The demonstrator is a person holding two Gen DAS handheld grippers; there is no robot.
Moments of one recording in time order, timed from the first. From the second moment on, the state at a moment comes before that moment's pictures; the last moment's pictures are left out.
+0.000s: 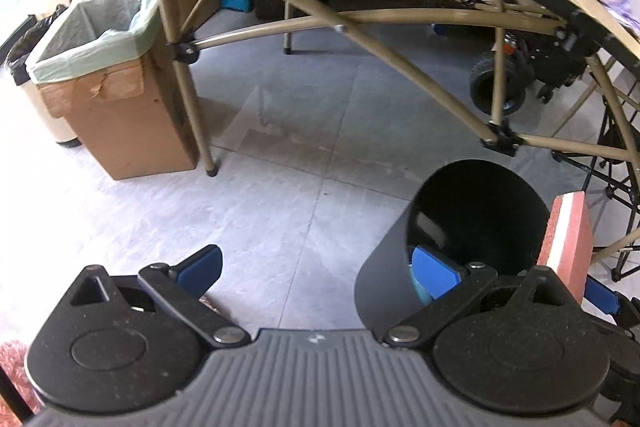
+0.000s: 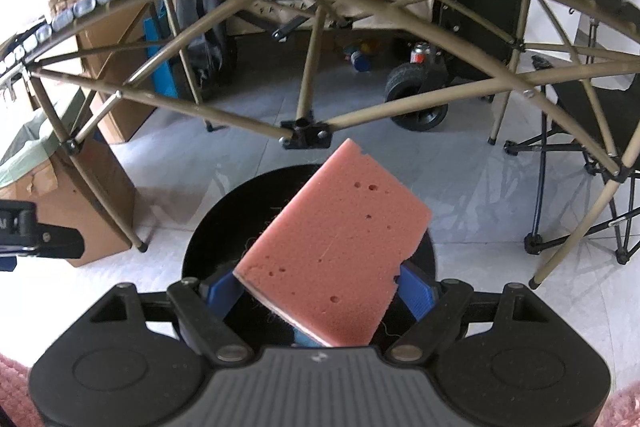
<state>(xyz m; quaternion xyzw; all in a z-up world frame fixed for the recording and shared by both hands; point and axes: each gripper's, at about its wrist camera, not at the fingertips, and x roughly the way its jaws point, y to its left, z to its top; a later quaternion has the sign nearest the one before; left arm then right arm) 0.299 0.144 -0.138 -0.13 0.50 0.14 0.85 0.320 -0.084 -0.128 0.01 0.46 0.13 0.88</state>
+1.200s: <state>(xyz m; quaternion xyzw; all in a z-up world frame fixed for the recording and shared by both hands) 0.297 0.166 -0.157 -0.13 0.52 0.16 0.83 0.351 -0.053 -0.153 0.00 0.53 0.12 0.84</state>
